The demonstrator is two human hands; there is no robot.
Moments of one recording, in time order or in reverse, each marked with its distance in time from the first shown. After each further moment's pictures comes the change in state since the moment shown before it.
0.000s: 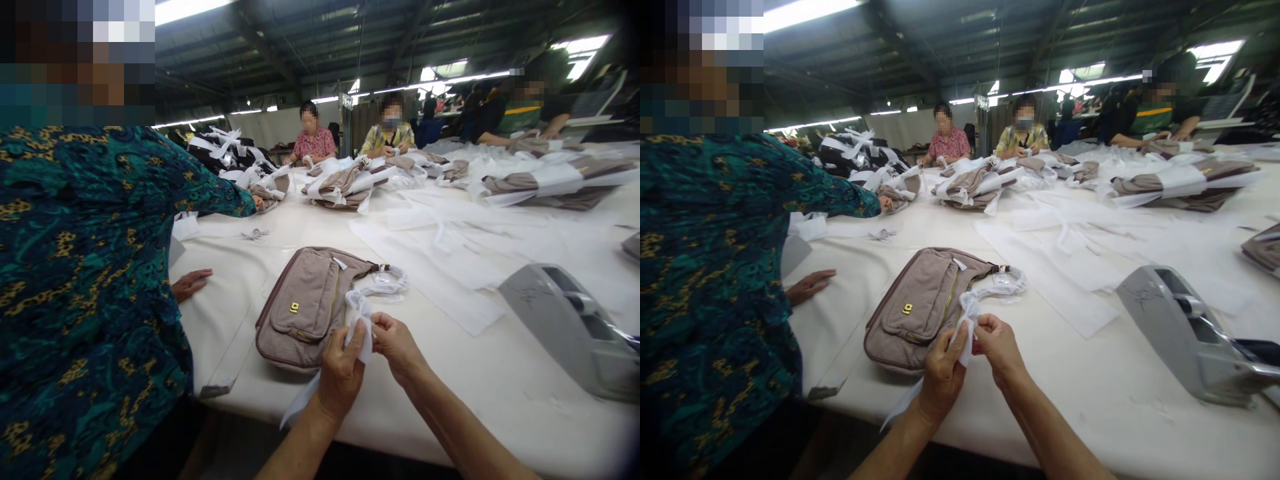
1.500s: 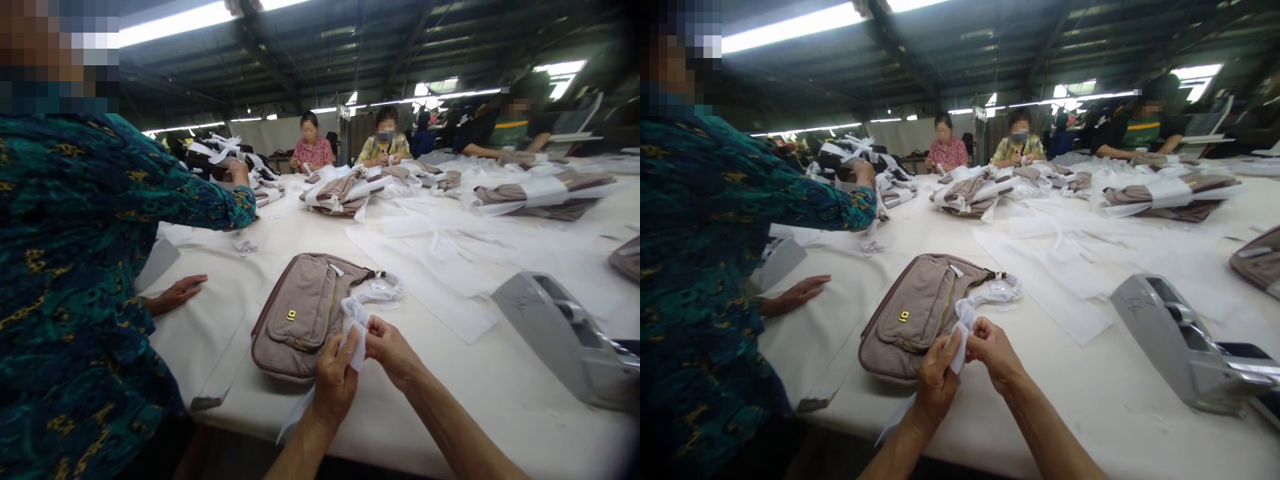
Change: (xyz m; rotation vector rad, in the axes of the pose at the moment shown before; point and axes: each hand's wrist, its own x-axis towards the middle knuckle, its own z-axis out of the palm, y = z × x) left_hand 0.002 -0.003 -0.003 -0.154 0.038 -0.001; right_hand 0.005 -0.001 -0.004 0.039 -0.227 -0.023
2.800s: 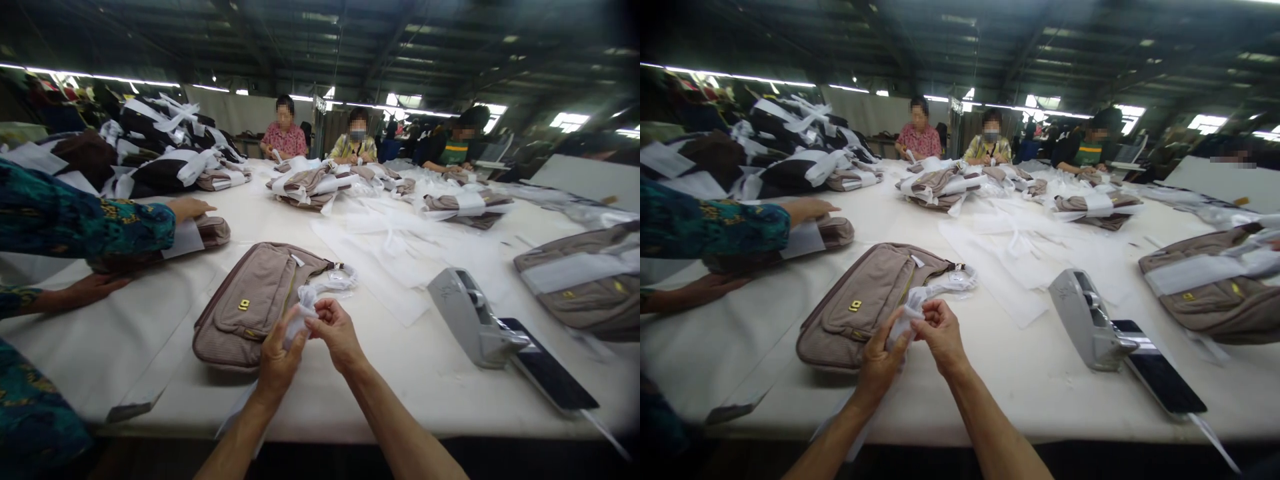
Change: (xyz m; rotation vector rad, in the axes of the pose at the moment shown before) left_hand 0.014 -0.002 -0.004 -0.059 0.098 -0.358; right_hand 0.002 0.001 0.007 0.080 0.087 -0.191
